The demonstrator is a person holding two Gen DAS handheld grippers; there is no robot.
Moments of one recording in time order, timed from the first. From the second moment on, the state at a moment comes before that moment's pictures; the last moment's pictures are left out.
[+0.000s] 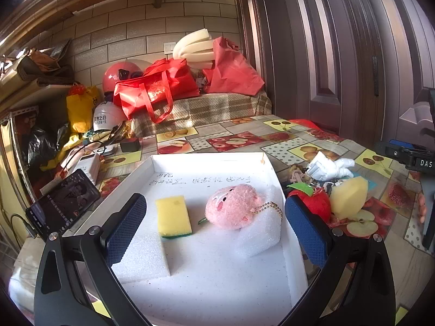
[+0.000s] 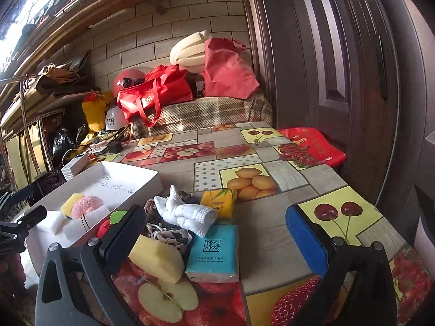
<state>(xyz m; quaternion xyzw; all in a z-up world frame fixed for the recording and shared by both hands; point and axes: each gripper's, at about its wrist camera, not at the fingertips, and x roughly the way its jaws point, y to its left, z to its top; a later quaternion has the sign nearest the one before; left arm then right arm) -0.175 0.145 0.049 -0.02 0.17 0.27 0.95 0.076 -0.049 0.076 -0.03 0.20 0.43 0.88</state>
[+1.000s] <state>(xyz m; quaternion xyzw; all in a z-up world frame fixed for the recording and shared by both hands) -0.134 0.099 0.046 -0.11 0.25 -0.01 0.96 0.046 0.020 0.044 -0.21 0.26 0.57 0.75</state>
